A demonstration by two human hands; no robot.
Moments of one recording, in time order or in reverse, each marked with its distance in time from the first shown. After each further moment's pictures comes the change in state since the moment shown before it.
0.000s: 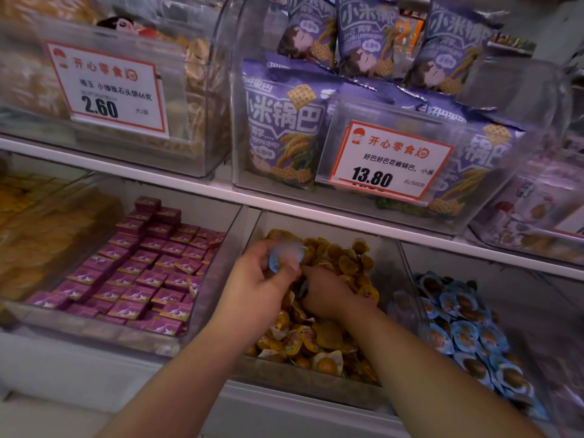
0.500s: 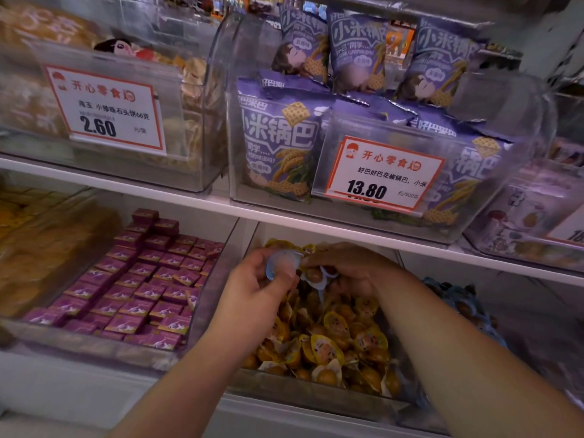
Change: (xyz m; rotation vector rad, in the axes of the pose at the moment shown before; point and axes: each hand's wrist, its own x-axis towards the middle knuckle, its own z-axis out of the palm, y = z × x) left_hand -0.002 0.007 -0.001 -0.100 -0.012 -0.046; right_hand -0.004 -0.009 -0.072 0.984 -0.134 0.304
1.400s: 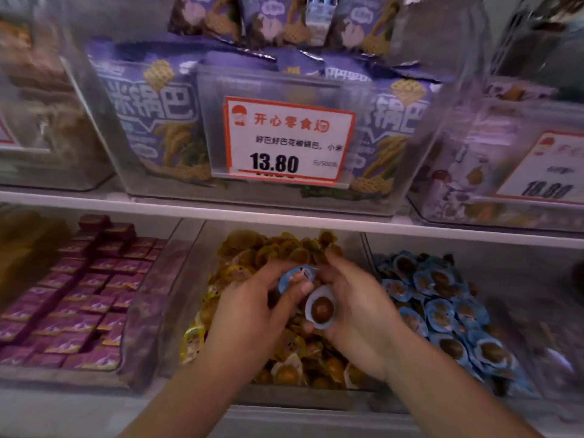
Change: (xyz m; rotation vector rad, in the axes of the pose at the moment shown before) left_hand -0.009 -0.021 0.047 0.661 -0.136 0.356; right_hand -0.110 0.044 0.012 0.691 -0.036 -0.112
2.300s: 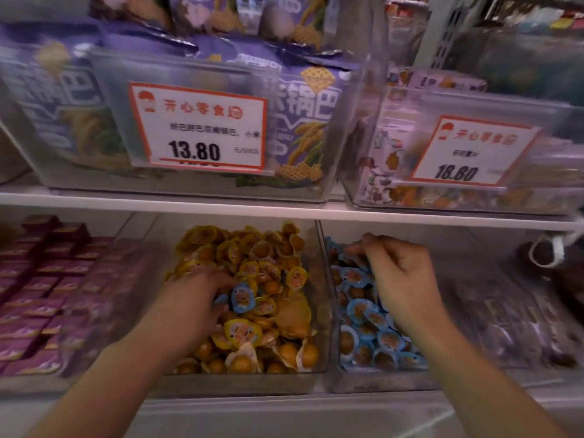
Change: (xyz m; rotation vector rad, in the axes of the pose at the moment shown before) left_hand 0.021 -0.038 -0.006 0.634 -0.409 -0.076; right_hand -0.037 -0.040 -0.089 -0.841 0.567 -0.747
